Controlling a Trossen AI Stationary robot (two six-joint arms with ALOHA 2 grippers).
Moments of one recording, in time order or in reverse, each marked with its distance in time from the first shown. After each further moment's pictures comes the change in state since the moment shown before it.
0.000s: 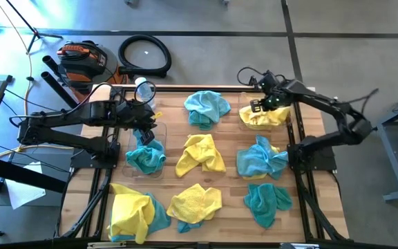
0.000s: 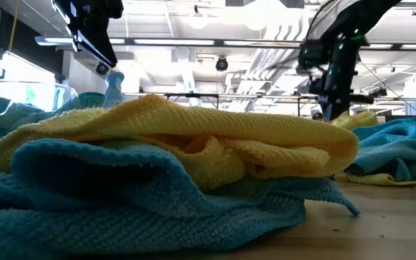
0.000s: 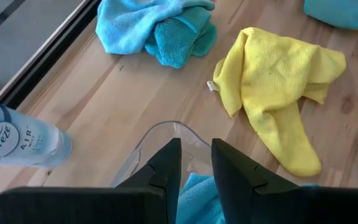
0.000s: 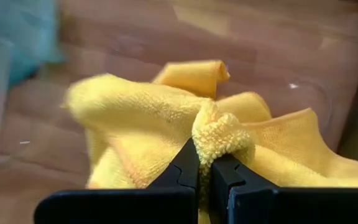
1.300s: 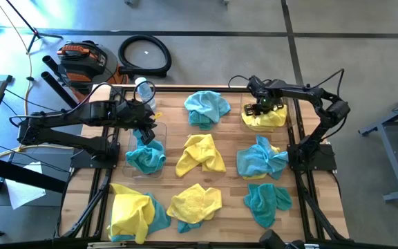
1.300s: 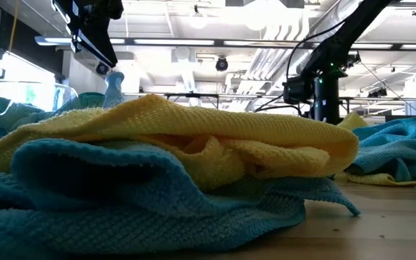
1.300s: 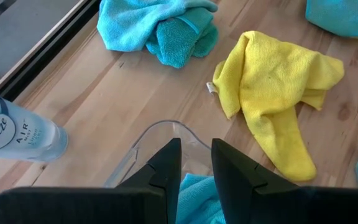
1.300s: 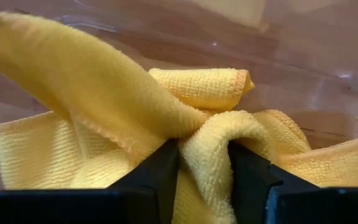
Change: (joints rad) left arm 0.000 0.000 0.000 0.000 -0.001 -0.044; right arm -0.007 0.311 0.043 0.052 0.026 0.003
